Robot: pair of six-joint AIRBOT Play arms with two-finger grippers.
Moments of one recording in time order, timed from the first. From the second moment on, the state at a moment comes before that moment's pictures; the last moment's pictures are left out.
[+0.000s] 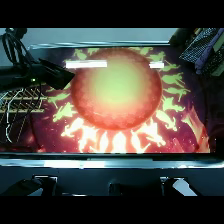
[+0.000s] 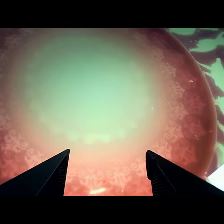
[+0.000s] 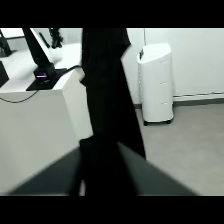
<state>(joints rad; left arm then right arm) -0.31 -1.08 1.46 1.20 -0.98 -1.26 -0.92 -1.16 2.00 -2.23 0.95 2.18</state>
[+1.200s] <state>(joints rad) -0.23 -1.05 1.46 1.41 -1.13 -1.61 -0.41 -1.22 1.99 -1.12 1.22 1.73</state>
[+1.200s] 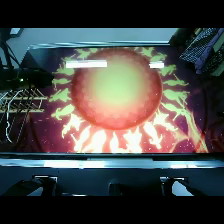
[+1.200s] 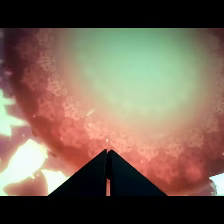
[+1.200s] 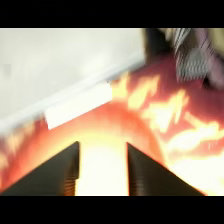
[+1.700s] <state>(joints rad) -0.01 -0.95 1.23 1.41 -1.23 -1.43 0.04 -1.25 1.62 -1.36 1.53 1.48</state>
